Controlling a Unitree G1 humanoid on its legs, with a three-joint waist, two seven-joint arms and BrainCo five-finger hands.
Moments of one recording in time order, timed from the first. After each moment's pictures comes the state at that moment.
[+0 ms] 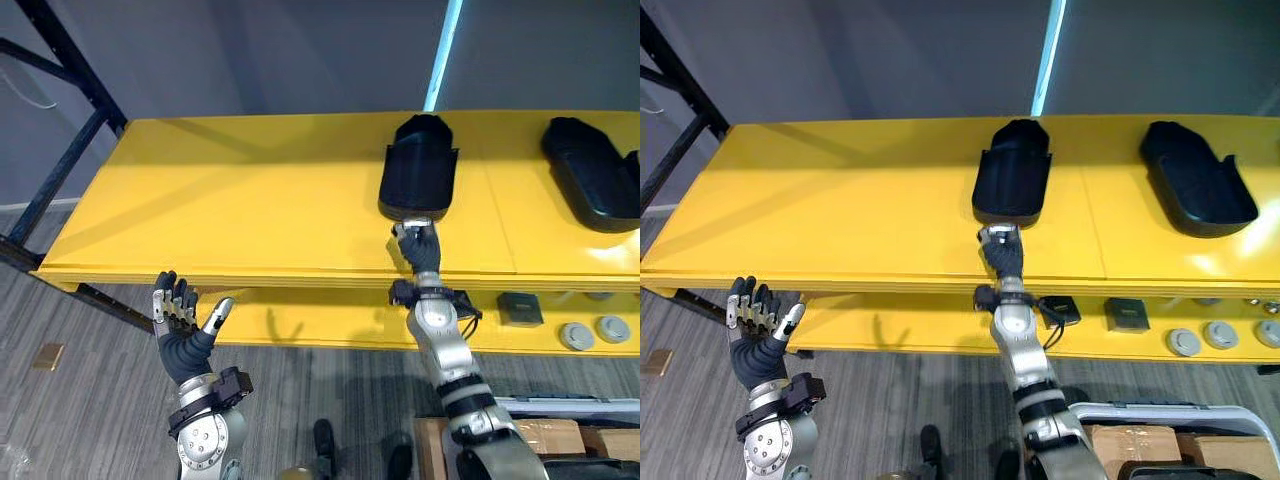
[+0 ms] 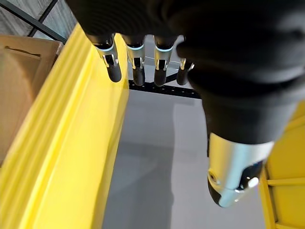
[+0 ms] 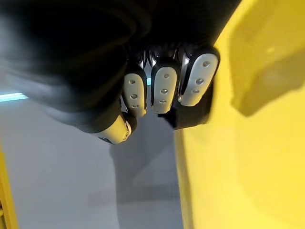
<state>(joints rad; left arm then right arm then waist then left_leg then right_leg) 0.29 -0.02 -0.07 -0.38 -0.20 -0.30 0.38 -0.63 -0.10 0.04 0.43 0.11 -0.23 -0.30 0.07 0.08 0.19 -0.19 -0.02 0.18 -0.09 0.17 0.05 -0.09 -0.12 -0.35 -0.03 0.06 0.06</state>
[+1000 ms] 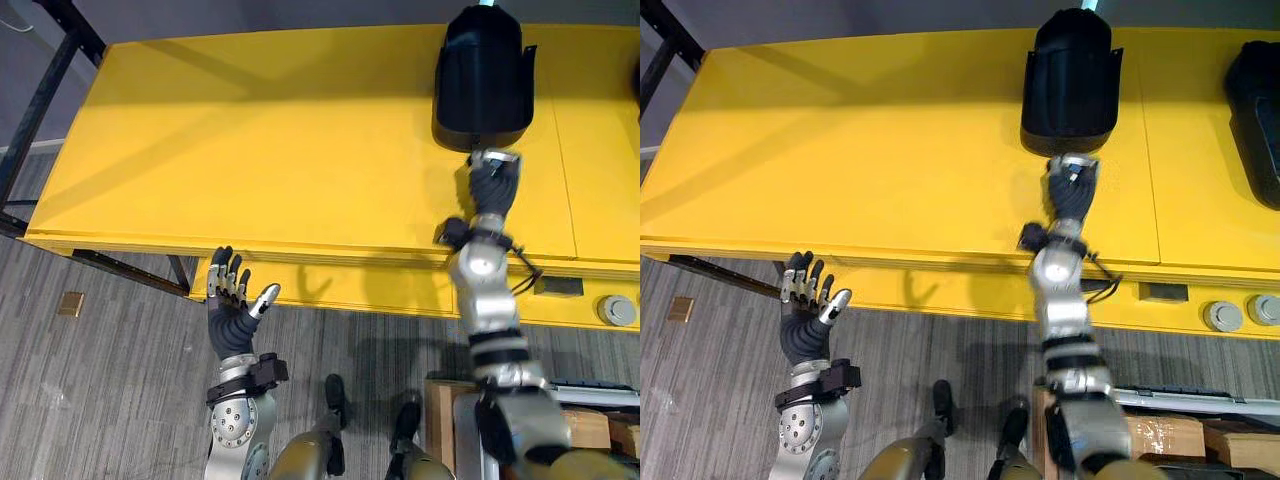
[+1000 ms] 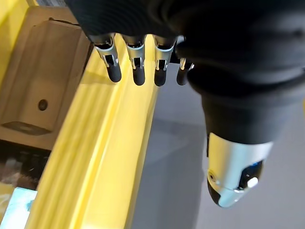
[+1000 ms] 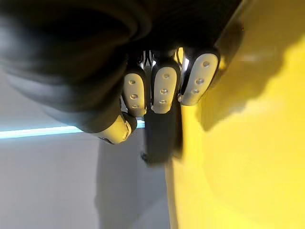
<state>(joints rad) 0.17 -0.02 -0.14 -0.33 -0.21 -0.29 0.38 -0.47 -0.10 0.04 0.10 0.09 -0.21 -0.39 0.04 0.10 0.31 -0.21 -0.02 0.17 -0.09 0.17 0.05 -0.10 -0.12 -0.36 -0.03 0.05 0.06</state>
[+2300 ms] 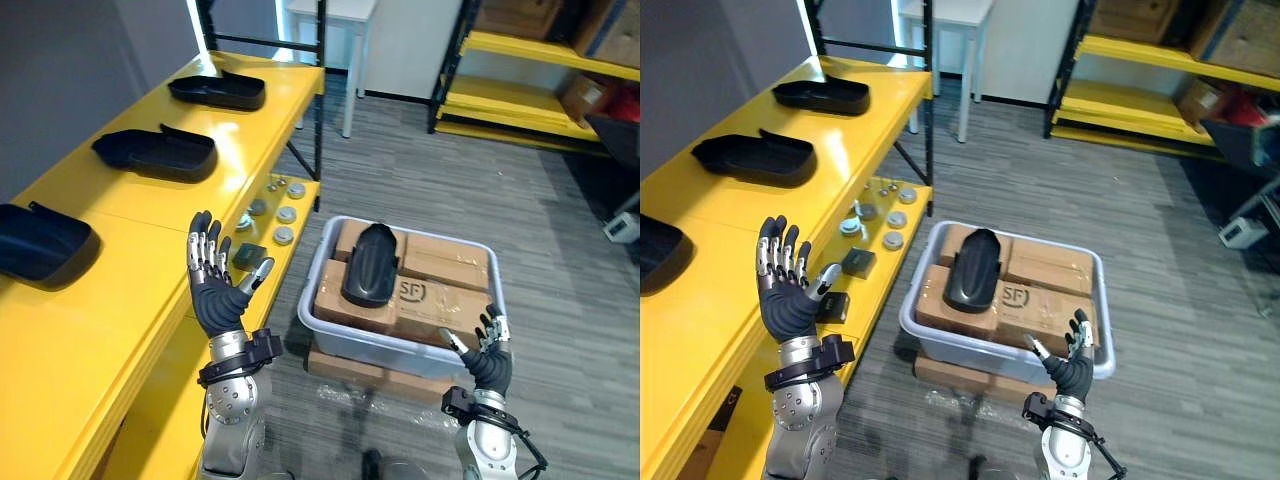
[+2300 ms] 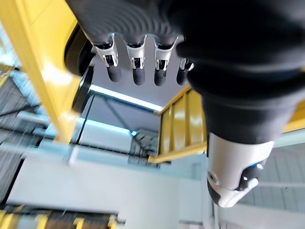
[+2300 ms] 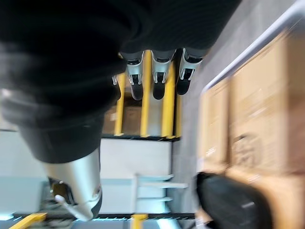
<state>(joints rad) 0.06 -0.02 -0.13 -0.35 -0.10 -0.30 0.38 0.23 0.05 -0.08 -0.03 0.02 -0.22 -0.26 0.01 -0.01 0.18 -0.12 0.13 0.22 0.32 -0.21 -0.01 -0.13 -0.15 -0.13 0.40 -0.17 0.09</state>
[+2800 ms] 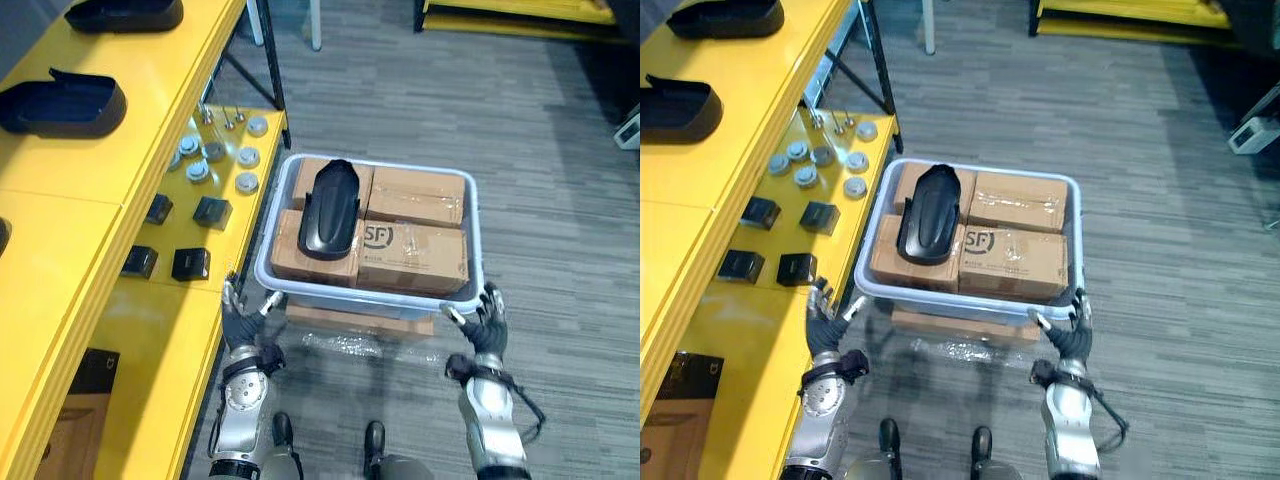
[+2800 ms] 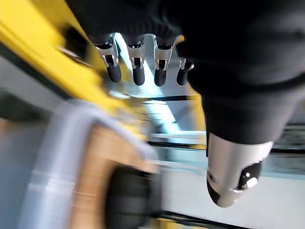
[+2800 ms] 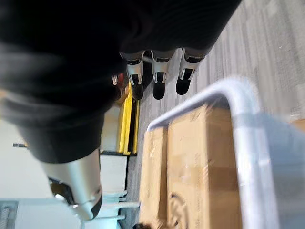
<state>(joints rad) -0.06 -0.03 -0.02 0.28 -0.07 -0.20 0.41 -0.24 -0.06 -0.14 0.29 0.02 -0.17 -0.34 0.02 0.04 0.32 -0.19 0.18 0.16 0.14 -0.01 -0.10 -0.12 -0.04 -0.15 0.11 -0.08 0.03</state>
